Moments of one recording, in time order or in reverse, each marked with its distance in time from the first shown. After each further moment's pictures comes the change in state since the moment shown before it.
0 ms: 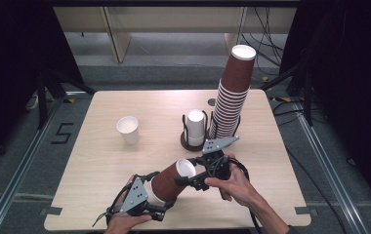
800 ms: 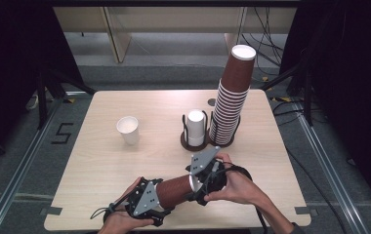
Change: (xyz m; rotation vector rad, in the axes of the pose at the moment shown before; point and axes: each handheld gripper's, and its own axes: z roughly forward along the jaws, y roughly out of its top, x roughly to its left) left arm -0.010 0.009 0.005 0.323 -0.064 0.232; right arm 0.023 0.003 0.010 0.438 -0.123 -0.421
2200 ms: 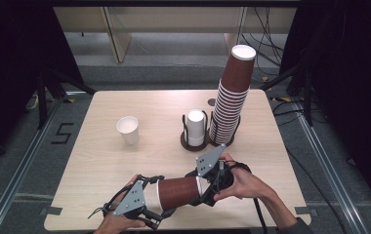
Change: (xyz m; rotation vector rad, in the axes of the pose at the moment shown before) left arm 0.009 -0.005 -0.014 -0.368 -0.121 -0.104; right arm -0.012 -0.019 0.000 -0.103 0.229 -0.029
